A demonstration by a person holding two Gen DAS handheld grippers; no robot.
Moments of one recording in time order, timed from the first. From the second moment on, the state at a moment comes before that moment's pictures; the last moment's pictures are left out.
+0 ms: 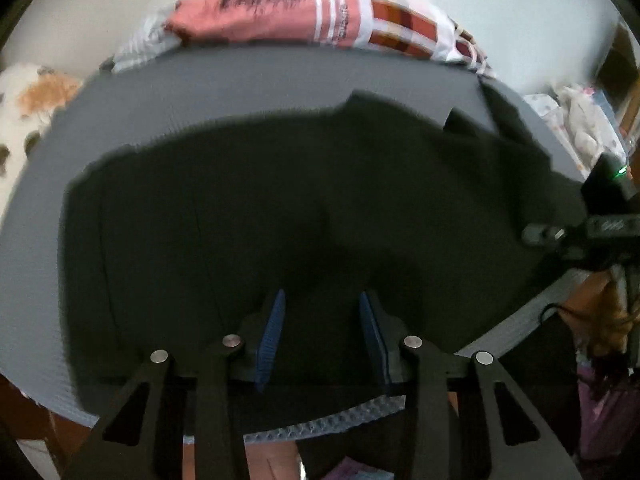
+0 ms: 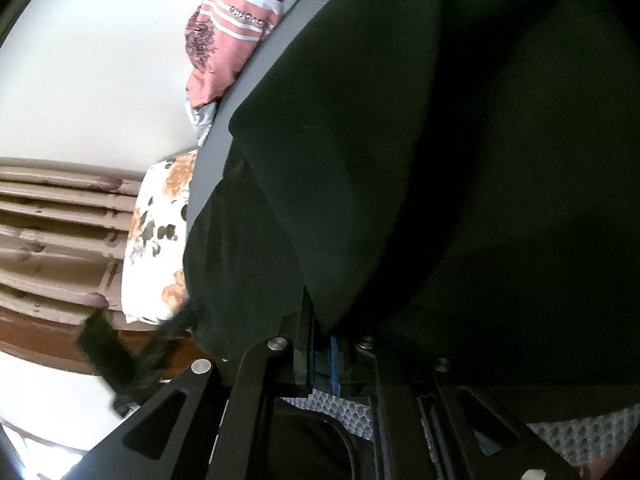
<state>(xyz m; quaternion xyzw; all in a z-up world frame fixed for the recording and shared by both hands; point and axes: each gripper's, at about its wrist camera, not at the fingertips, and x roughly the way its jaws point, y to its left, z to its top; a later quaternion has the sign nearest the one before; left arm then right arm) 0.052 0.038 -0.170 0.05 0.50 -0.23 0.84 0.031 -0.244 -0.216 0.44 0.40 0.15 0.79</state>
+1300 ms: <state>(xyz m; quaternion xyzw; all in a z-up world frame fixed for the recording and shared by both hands) 0.048 0.037 -0.169 0.04 0.50 -0.23 0.84 -0.021 -0.510 -0.129 0.52 0.23 -0.02 0.82</state>
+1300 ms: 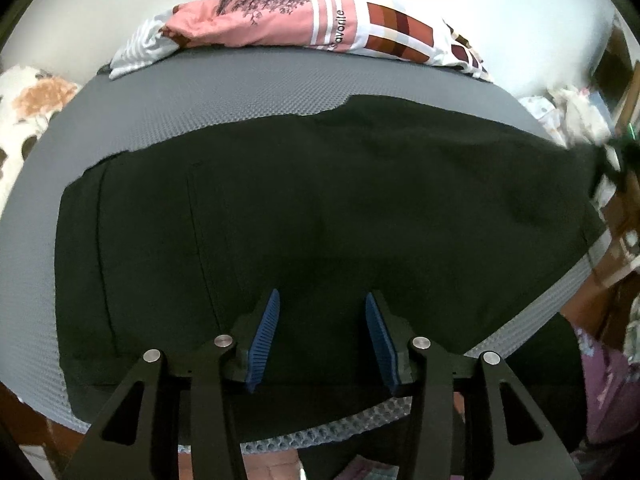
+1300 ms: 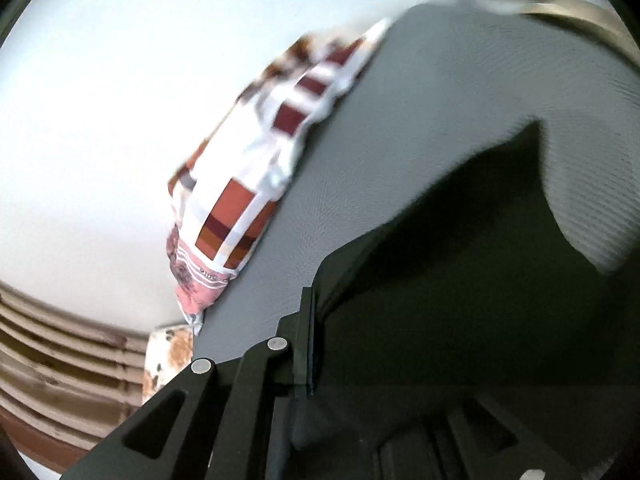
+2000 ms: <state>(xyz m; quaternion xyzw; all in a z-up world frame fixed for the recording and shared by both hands) 0.055 0.044 -0.169 0.04 0.51 -0.25 0.82 -0.153 -0.549 -0.262 0.68 0.18 -0.02 0.71</state>
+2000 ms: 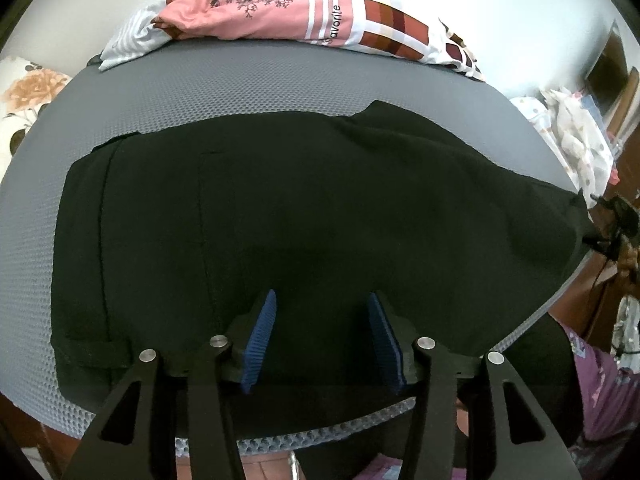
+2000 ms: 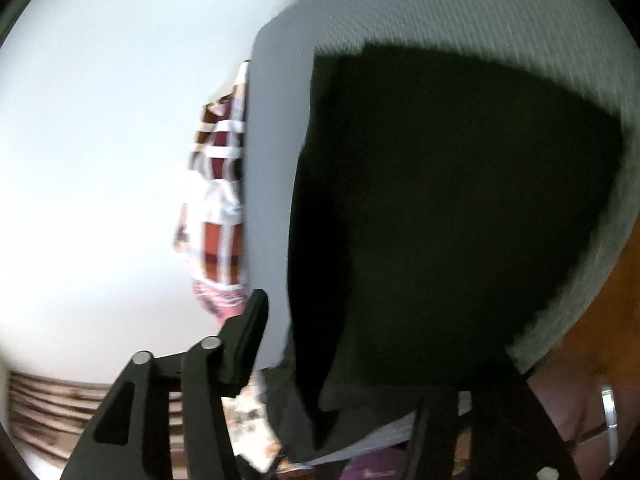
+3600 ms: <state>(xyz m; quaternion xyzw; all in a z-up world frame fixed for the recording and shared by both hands) 0.051 0.026 -0.173 0.03 0.50 -0.27 0.82 -0.149 -0.559 -0.088 0.53 0.10 -0.02 0.84</state>
